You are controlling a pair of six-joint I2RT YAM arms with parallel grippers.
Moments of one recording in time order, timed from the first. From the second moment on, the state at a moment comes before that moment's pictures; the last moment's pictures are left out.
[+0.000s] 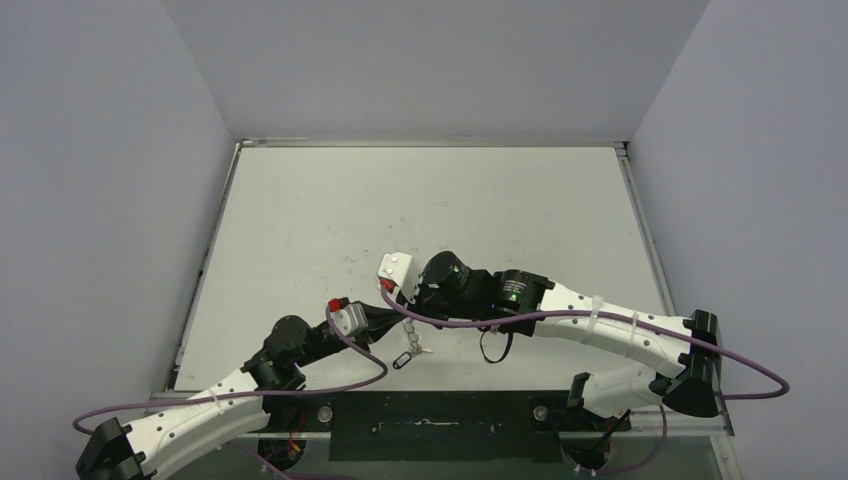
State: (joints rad) left arm -0.88 0.54 0.13 0.52 0.29 0.03; right arm 1.18 1.32 1.19 -0.57 0.02 -0.16
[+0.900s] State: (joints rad) left arm -0.88 0.53 0.13 0.51 0.29 0.03; right arm 1.18 1.32 1.19 -0.55 -0.01 -0.16
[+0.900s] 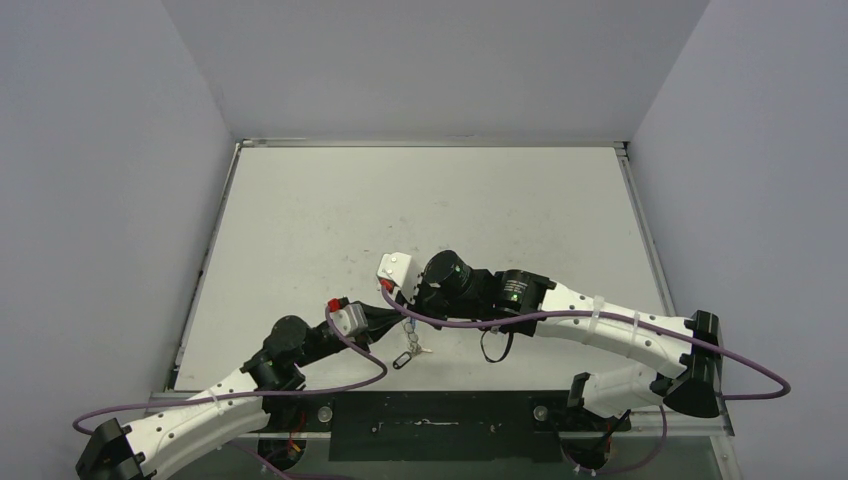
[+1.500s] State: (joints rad) left arm -0.88 0.52 0.13 0.51 0.29 0.03; right arm 1.18 1.31 1.19 -0.52 -0.03 -0.16
